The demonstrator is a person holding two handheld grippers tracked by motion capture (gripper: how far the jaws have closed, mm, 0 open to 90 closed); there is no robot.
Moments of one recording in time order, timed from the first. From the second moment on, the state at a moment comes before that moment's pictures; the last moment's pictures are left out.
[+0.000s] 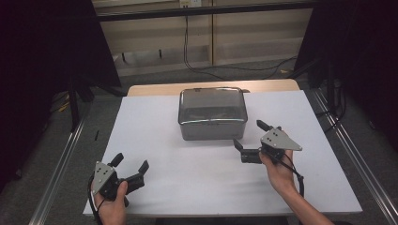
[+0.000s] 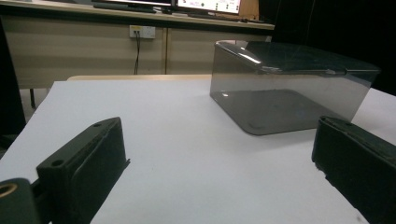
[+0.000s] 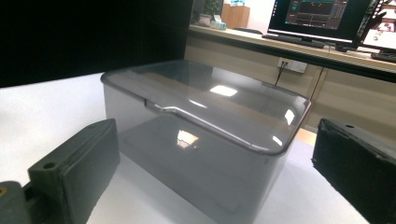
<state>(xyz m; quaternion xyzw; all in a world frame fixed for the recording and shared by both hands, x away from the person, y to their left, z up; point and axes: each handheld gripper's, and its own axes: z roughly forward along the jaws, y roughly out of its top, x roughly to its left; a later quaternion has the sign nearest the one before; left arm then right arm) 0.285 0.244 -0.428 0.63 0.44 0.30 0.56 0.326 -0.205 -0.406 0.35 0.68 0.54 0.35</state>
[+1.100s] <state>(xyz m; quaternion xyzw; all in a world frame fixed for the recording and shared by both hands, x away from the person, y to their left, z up) 0.287 0.243 -0.429 0.63 0.44 0.31 0.56 0.346 -0.161 -0.394 0.21 0.73 0.44 0.48</state>
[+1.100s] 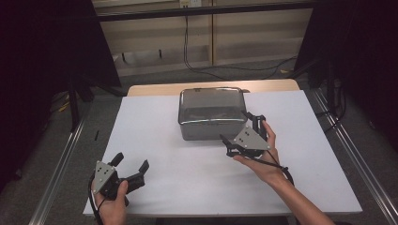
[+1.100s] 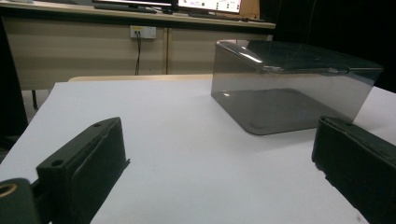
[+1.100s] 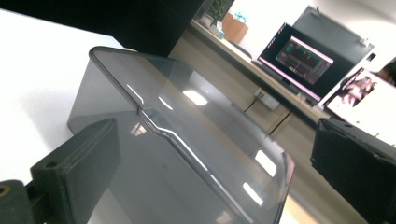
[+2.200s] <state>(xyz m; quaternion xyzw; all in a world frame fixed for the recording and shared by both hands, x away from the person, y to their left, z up) 0.288 0.242 -0.430 0.64 0.43 0.31 0.55 0.355 -0.132 -0.408 0.01 0.76 0.25 0.59</state>
